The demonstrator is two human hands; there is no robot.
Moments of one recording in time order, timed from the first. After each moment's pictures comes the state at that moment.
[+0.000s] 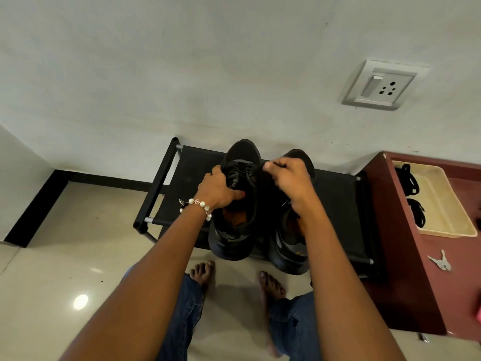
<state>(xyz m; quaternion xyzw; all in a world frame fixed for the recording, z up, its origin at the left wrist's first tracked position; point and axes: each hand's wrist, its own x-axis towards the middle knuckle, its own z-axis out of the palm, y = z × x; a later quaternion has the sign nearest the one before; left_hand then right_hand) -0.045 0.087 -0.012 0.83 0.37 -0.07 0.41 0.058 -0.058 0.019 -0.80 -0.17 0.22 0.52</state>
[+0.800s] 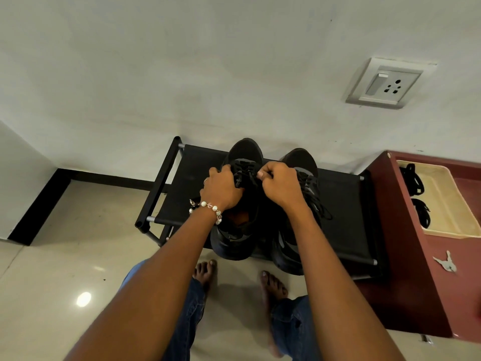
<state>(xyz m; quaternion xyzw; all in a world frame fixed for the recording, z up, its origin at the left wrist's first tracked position) -0.042 0.073 -0.013 0.87 0.36 -0.03 0.33 0.049 -0.041 0.003 -0.89 -0.26 0.18 0.34</state>
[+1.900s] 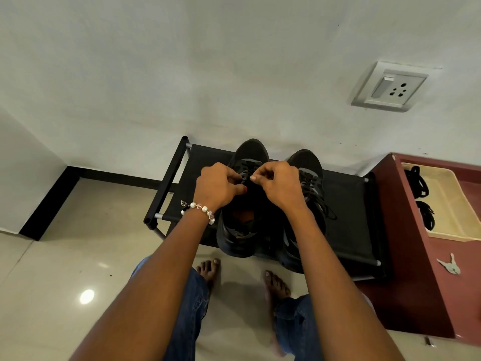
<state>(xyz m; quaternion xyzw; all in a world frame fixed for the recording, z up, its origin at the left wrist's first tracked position) -0.073 0.079 0.019 0.87 0.33 0.06 0.36 0.029 -0.039 0.017 -0.86 -0.31 0.13 0.39</state>
